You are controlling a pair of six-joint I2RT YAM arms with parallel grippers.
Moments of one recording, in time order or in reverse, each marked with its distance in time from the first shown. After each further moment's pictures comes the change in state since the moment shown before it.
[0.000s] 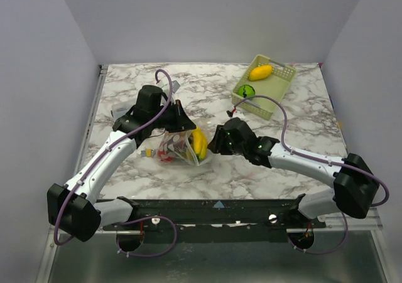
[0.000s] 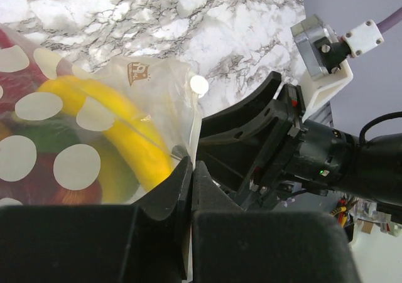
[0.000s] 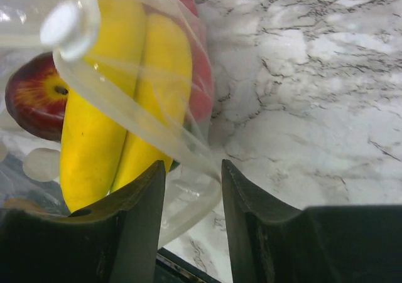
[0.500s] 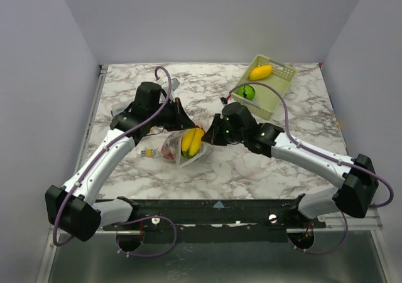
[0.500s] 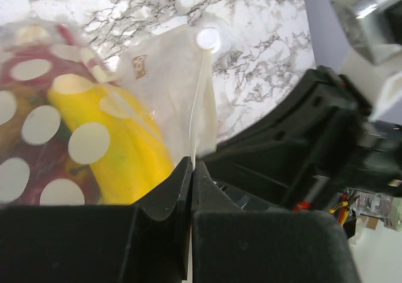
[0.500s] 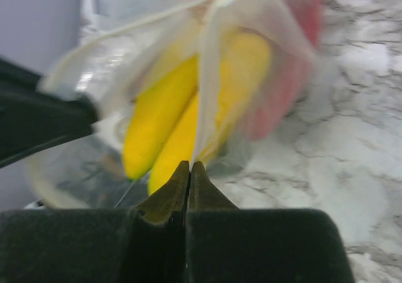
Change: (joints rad) left arm 0.000 0.002 0.040 -0.067 0.000 0.024; right arm 0.000 0.040 0.188 -0.106 -0.119 0.010
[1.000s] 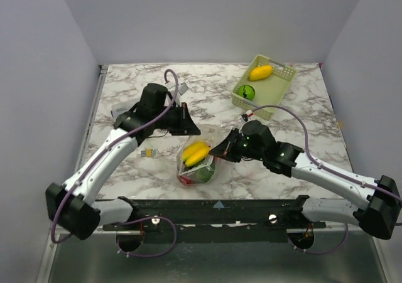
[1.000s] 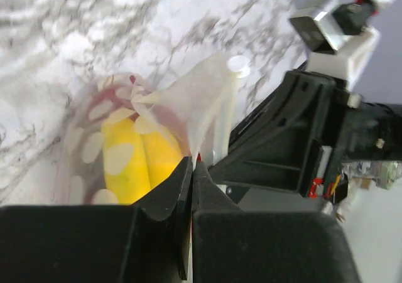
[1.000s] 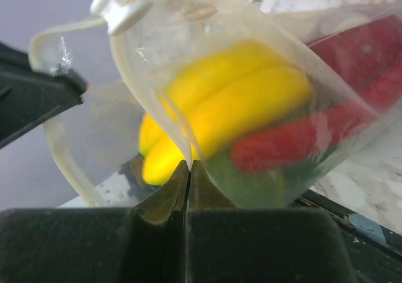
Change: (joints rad) left arm -0.050 -0.070 0.026 -0.042 0.061 0.017; right arm 0.002 -0.307 -0.215 0.074 -0.111 0.380
